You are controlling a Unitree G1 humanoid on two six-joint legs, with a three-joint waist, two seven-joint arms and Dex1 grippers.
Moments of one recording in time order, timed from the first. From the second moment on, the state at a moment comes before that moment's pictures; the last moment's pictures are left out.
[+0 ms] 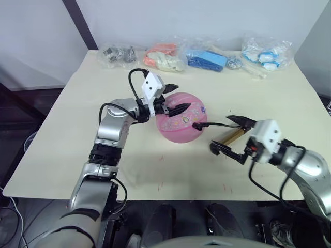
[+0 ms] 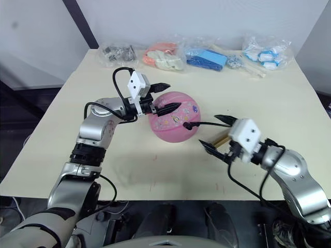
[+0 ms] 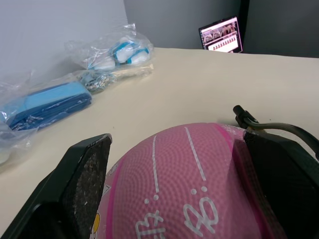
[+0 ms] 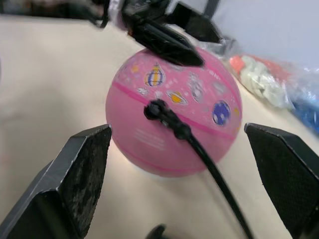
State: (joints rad) left arm -0.74 0.43 -0.10 0.28 -0.24 0.24 -0.95; right arm -0.17 -0.68 0.12 -0.57 0.28 0.35 0.62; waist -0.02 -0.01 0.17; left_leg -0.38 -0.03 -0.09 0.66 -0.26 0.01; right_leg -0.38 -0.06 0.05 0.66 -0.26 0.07
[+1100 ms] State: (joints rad) left arm -0.72 0.39 -0.11 0.26 -0.23 0.28 -0.90; right arm -0.49 -0.67 0.42 -0.40 -0.26 0.27 0.80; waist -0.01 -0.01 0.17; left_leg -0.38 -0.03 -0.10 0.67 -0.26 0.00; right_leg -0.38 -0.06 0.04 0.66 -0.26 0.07
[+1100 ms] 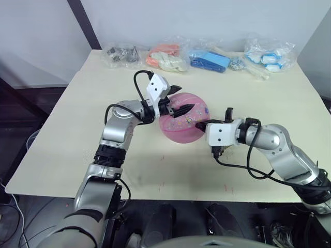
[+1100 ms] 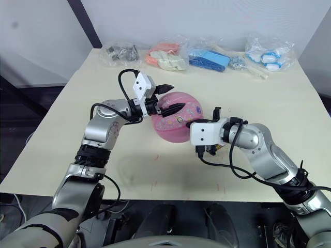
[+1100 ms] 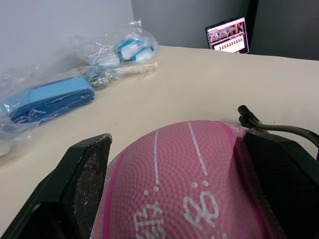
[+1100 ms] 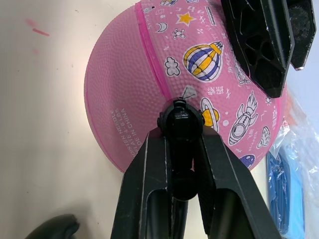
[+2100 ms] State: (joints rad) left arm -0.66 0.25 -0.17 0.35 -0.14 0.02 -0.81; right arm -0.30 -0.74 0.26 -0.41 -0.17 0.17 0.83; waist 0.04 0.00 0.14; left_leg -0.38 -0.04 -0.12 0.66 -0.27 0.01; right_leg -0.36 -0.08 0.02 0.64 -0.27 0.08
